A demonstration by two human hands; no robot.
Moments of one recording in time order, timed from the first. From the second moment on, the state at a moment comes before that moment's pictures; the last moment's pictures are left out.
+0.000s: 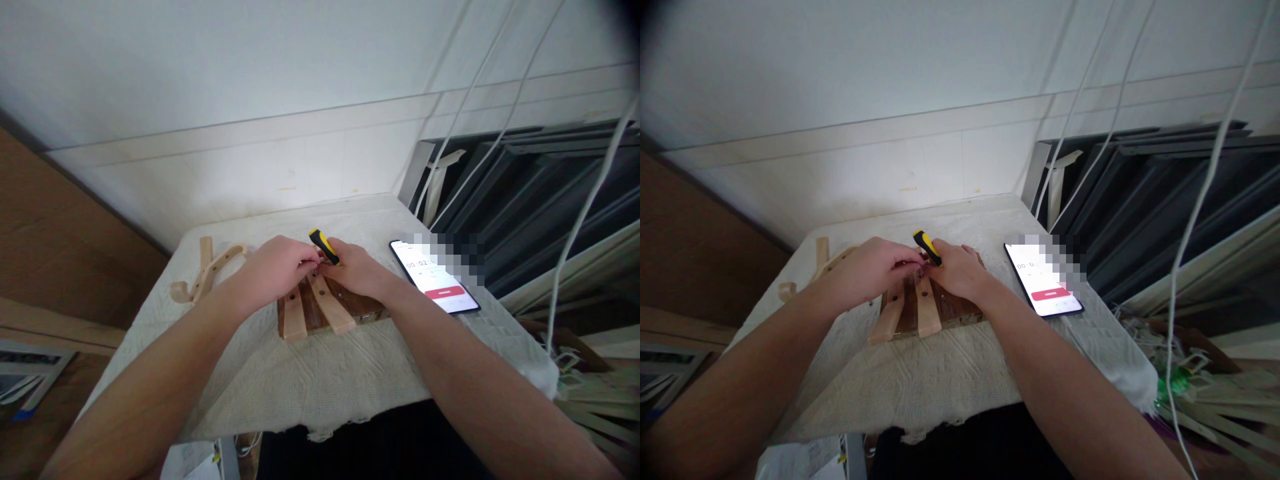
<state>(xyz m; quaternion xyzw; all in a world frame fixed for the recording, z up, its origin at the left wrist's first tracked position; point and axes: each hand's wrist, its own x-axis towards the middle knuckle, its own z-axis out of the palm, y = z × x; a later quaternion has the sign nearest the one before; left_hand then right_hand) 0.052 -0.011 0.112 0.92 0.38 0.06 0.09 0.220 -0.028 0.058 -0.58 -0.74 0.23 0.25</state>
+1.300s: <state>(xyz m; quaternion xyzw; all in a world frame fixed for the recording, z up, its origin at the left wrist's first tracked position) 0.055 -0.013 0.107 0.92 0.38 0.01 0.04 0.223 -0.027 0.052 -0.56 -0.73 0.26 0.31</state>
